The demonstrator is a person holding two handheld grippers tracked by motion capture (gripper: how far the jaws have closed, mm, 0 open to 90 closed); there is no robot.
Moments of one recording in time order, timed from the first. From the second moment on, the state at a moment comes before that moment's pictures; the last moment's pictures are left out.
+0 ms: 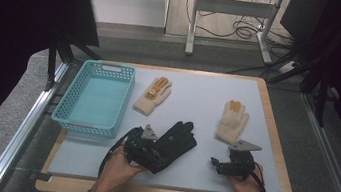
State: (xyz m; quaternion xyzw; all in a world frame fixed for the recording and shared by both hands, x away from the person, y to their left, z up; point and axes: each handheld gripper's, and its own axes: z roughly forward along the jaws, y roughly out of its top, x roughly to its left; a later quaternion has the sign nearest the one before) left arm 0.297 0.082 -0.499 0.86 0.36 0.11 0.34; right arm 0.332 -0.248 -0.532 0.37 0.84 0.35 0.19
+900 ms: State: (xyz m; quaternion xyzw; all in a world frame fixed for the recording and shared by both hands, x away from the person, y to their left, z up) left arm 0.323 0.060 -0.529 0.87 0.38 0.10 0.29; right arm 0.332 -0.248 -0.532 0.37 0.84 0.35 0.19
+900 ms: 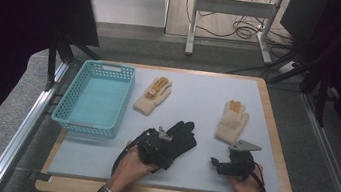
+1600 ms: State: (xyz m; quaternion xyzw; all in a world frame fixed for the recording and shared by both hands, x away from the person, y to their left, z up) left arm 0.327 0.078 -0.499 0.86 0.37 0.12 0.32; right arm 0.332 -0.248 -0.532 0.37 0.84 0.35 0.18
